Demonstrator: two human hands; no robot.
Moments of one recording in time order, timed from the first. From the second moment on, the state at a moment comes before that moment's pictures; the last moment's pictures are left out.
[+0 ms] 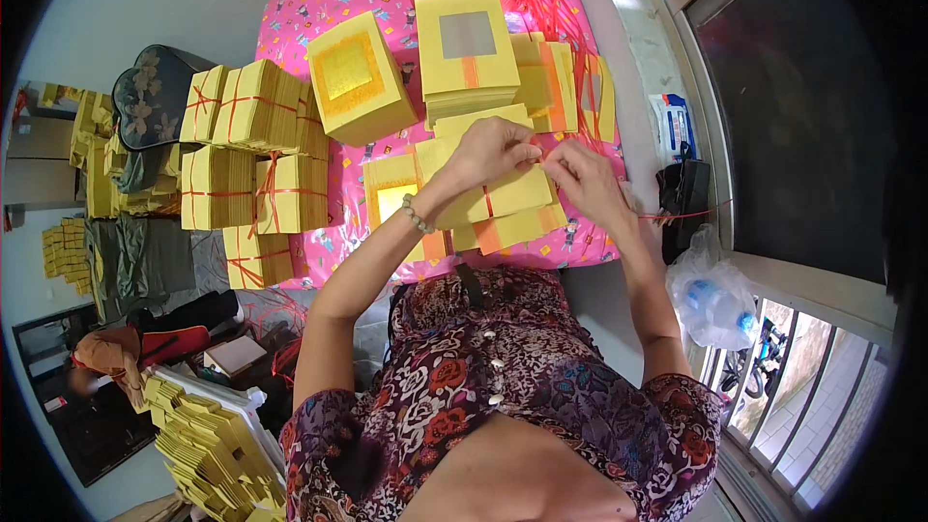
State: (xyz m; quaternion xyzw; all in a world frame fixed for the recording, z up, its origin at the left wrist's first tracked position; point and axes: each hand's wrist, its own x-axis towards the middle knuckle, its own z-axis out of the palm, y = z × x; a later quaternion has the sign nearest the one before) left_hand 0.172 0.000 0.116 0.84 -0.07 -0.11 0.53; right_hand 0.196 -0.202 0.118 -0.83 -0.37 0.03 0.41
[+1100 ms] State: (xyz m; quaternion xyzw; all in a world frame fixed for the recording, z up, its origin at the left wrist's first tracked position) left_hand 0.141 -0.012 0.097 0.90 -0.19 0.27 0.26; right_hand 0.219 -0.187 0.072 -0.66 -0.21 0.32 0.64
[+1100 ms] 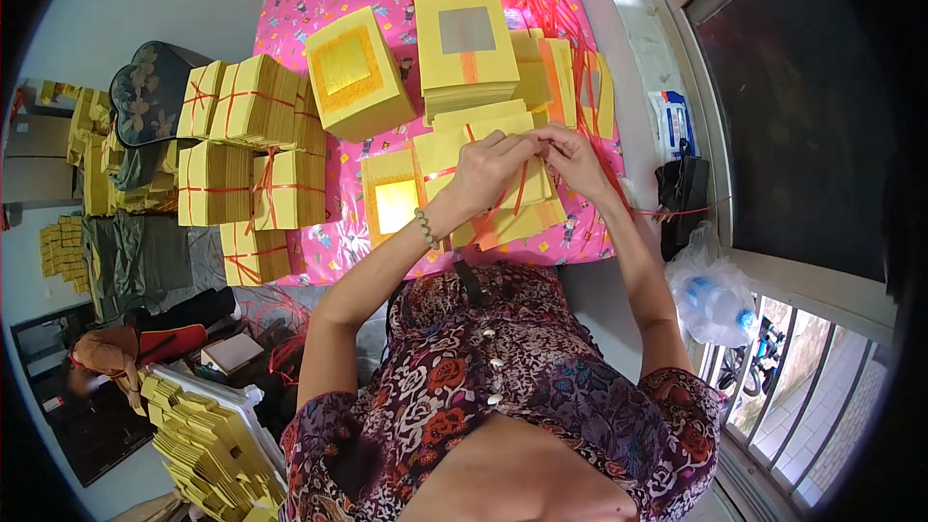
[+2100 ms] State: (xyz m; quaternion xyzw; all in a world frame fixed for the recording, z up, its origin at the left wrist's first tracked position) left_hand 0.102 0.004 0.107 0.89 -0.04 0.20 0.40; right_hand 0.220 -0.200 0.077 -0.83 -0.41 -0.01 0.38
